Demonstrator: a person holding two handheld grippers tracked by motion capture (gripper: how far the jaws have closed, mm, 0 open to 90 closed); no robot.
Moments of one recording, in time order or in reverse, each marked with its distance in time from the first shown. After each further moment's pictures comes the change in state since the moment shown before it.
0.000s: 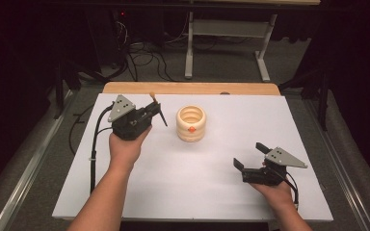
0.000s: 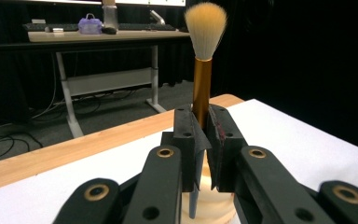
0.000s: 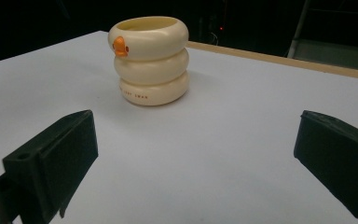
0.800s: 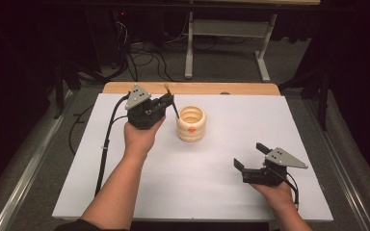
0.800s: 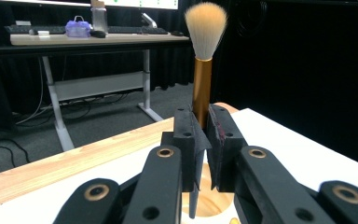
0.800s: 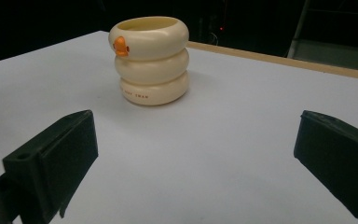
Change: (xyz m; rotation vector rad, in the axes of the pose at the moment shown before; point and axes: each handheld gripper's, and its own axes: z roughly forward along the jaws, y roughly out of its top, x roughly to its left) left arm -0.008 0.012 0.040 0.007 -0.032 -0.002; right arm 0.001 0.000 -0.001 0.002 -0.001 0.003
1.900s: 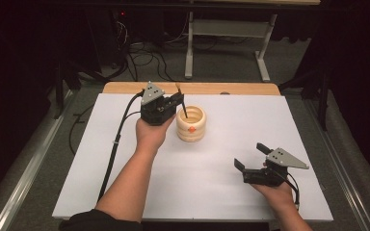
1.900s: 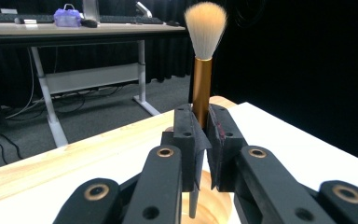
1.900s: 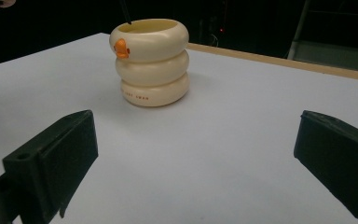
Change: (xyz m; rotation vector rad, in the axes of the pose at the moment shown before) left arm -0.006 -0.005 0.032 0.030 -0.012 -0.008; right arm -0.001 0.000 -0.002 -0.007 0.005 0.001
